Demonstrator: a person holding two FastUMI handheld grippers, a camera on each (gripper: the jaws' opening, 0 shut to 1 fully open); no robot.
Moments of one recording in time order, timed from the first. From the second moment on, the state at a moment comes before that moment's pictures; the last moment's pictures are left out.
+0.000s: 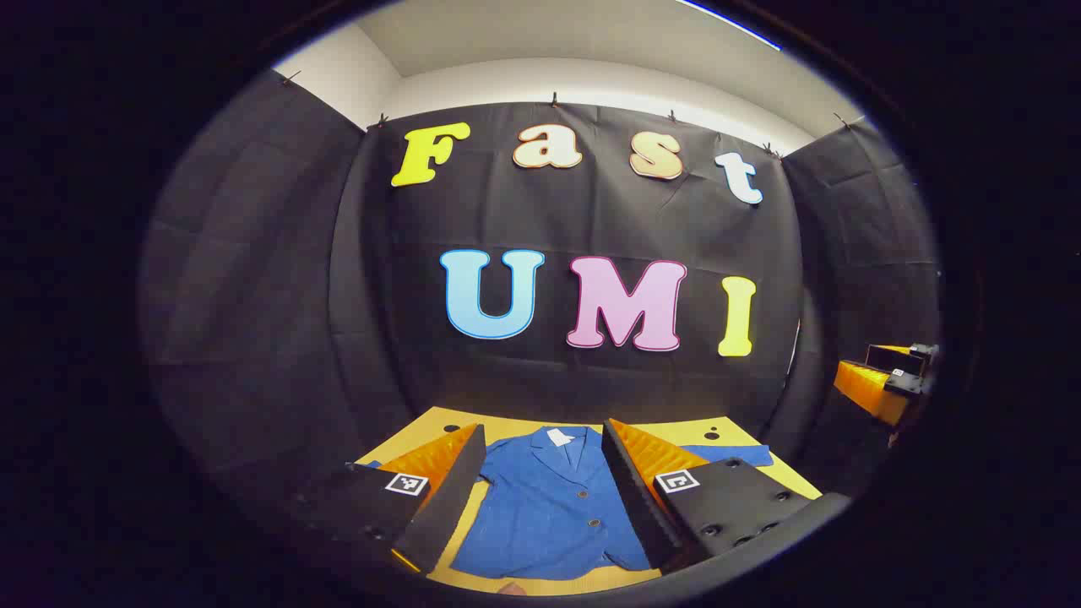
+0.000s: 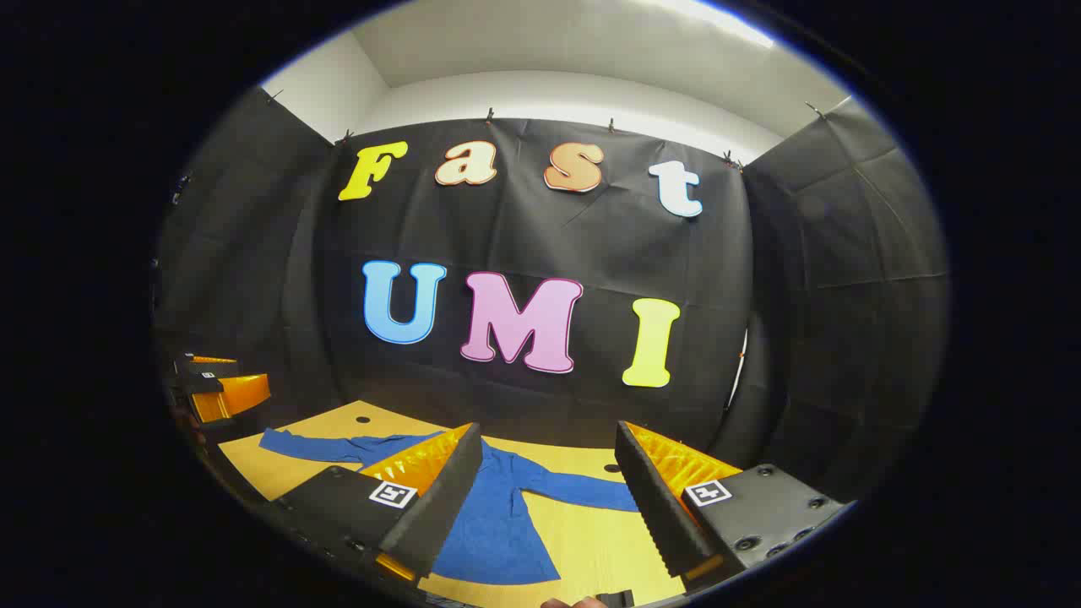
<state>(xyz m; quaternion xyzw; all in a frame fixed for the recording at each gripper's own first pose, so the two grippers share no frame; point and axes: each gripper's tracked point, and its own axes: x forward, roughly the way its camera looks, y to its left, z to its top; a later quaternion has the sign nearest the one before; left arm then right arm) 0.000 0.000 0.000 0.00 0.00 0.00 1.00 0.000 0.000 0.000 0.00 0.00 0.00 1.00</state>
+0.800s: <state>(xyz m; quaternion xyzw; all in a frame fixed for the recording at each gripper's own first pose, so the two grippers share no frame) 0.016 0.000 0.000 -0.01 0.00 0.01 1.00 0.008 -0.021 -0.001 0.02 0.01 -0.02 1.00</state>
